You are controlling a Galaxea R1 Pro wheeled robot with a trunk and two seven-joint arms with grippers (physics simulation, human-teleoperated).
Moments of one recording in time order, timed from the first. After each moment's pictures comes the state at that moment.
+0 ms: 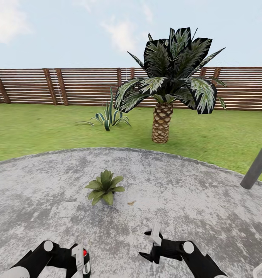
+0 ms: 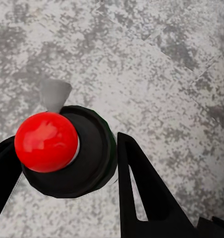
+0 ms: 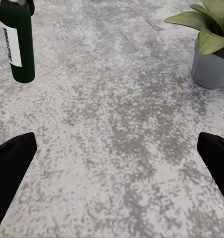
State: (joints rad) left arm -0.54 0.19 0.01 -0.37 -0.72 -0.26 -0.97; right arm -0.46 -0.02 0.17 -0.57 0.42 -0.36 0.80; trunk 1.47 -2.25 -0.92
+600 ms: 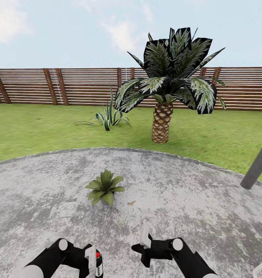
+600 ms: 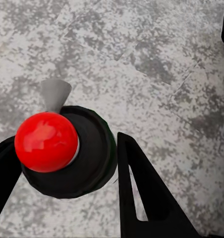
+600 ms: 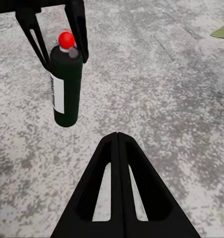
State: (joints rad) left arm -0.54 0.11 -0.10 -0.40 -0.72 -0.26 -0.98; right arm -0.46 0.05 0.18 -0.61 0.48 -0.30 0.89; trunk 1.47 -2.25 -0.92
